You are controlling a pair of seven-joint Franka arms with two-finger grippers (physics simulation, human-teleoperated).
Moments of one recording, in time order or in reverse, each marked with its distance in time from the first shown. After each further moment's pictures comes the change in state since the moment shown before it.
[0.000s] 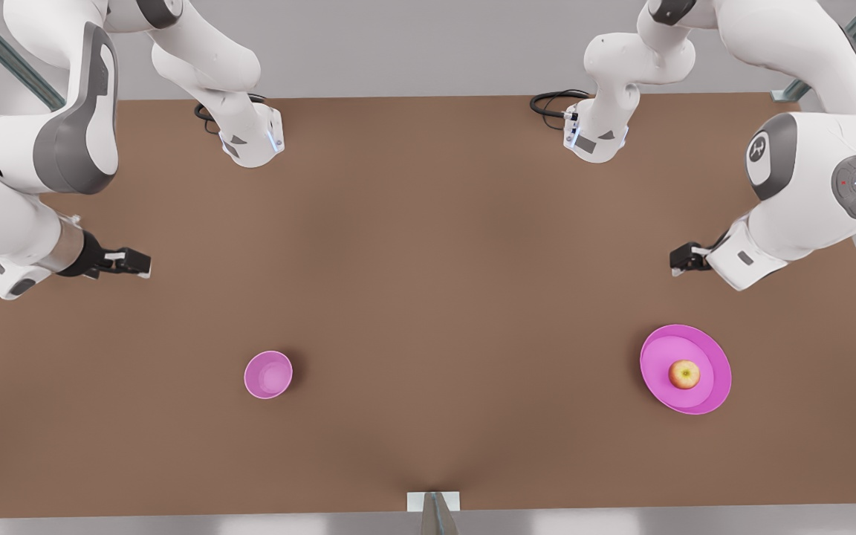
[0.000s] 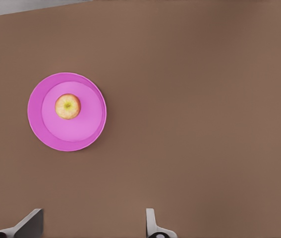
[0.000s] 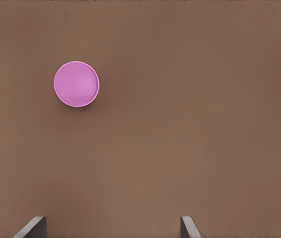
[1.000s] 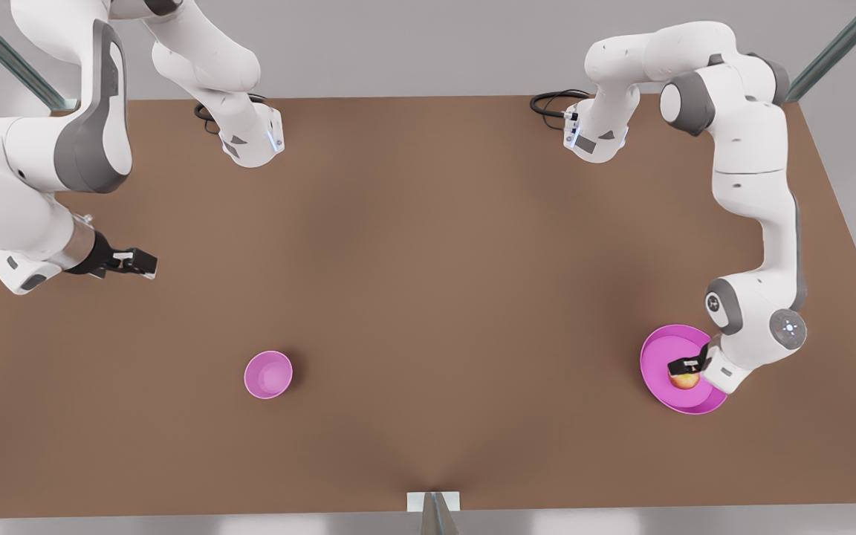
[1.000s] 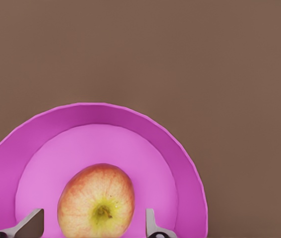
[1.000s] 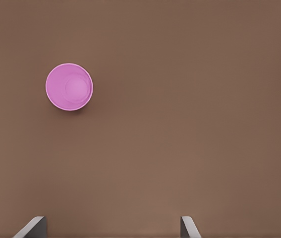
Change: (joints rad) left arm 0.204 0.523 0.028 -0.186 -0.106 0.818 0.045; right arm -0.026 -0.072 0.012 -0.152 -0.001 0.110 0.014
